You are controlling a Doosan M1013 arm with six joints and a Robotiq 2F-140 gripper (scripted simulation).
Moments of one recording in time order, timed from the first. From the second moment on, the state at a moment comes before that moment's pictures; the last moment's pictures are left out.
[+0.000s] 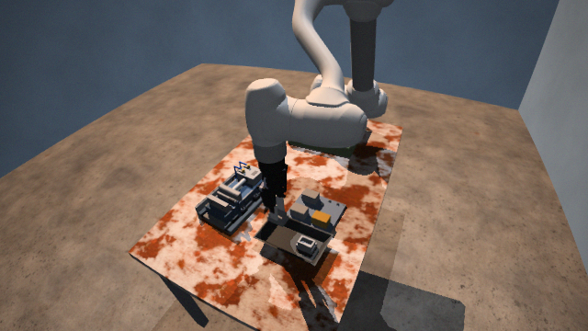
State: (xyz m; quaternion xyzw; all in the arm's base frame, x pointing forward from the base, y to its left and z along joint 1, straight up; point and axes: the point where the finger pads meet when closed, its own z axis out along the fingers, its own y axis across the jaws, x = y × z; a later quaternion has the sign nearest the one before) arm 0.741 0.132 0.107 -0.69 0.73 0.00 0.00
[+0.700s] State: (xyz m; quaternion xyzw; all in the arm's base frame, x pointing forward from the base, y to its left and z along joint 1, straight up) arm 0.741 0.132 0.068 -0.69 0.73 0.00 0.00
